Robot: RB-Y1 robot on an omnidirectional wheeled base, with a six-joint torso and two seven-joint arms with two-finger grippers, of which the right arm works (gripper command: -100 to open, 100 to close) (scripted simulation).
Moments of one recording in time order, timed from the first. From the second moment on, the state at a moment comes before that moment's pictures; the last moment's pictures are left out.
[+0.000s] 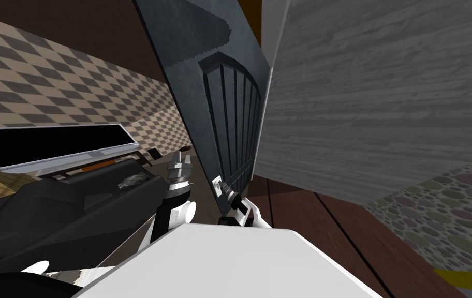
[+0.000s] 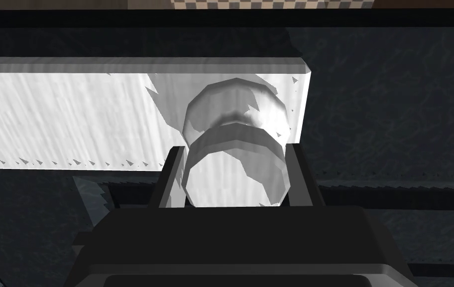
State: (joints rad) arm -0.16 -0.06 0.84 -1.19 0.09 -0.33 -0.22
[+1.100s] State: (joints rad) arm -0.10 -0.05 0.81 -1.22 0.16 -0.32 -0.23
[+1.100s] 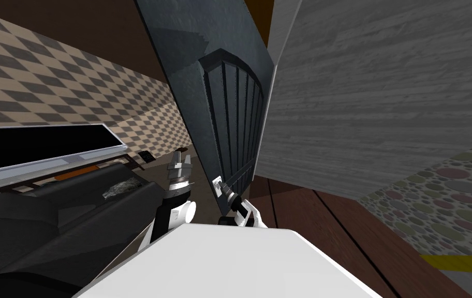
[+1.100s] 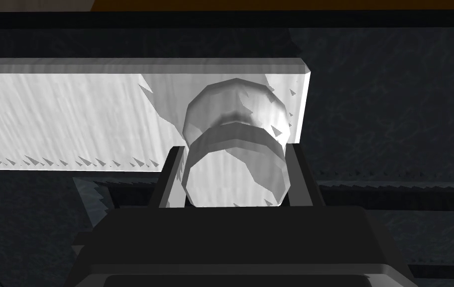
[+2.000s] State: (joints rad) arm -0.10 -0.04 0.80 -1.22 0.17 -0.32 -0.23
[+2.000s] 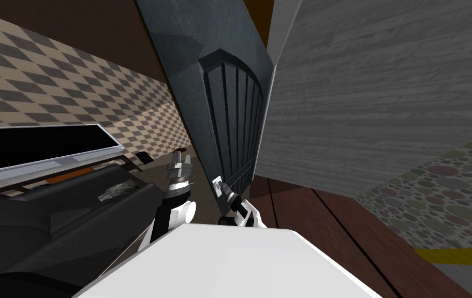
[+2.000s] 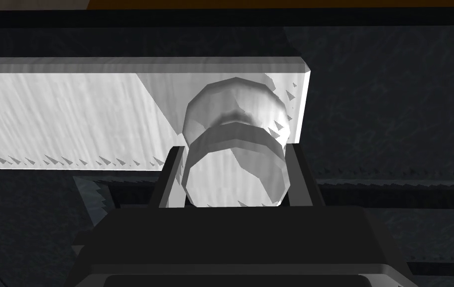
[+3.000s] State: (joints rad) arm -0.07 -0.03 0.79 -1.24 0.20 -0.31 -0.23
